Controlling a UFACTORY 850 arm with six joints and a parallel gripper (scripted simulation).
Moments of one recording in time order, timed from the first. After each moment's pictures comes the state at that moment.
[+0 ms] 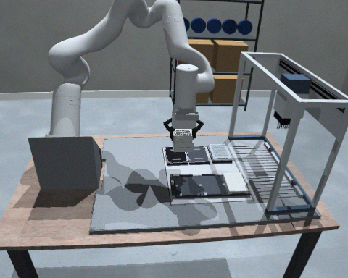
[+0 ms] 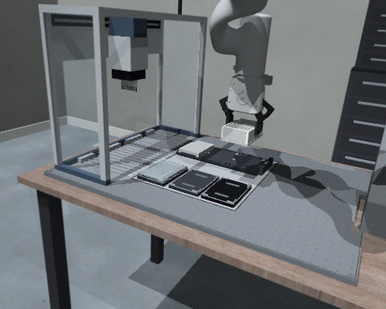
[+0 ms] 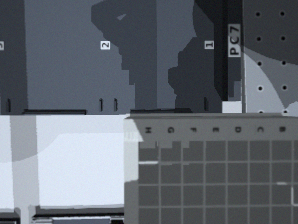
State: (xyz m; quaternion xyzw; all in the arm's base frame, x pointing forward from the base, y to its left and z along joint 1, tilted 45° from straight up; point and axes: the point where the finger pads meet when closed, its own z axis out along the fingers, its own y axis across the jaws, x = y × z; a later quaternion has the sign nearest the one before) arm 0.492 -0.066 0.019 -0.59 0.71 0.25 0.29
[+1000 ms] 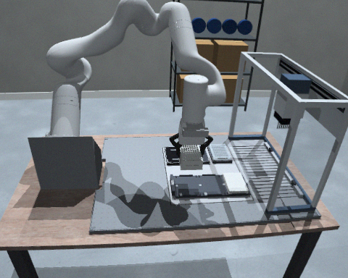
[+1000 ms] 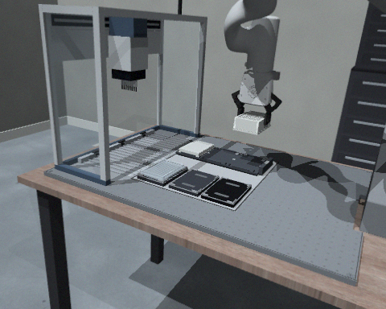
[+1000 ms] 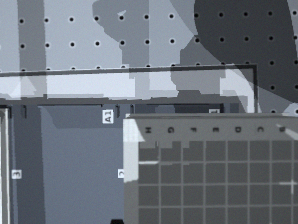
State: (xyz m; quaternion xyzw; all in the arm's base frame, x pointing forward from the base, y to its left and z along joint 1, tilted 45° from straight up) arm 0.491 -0.155 -0.070 -0.59 0.71 0.25 0.29
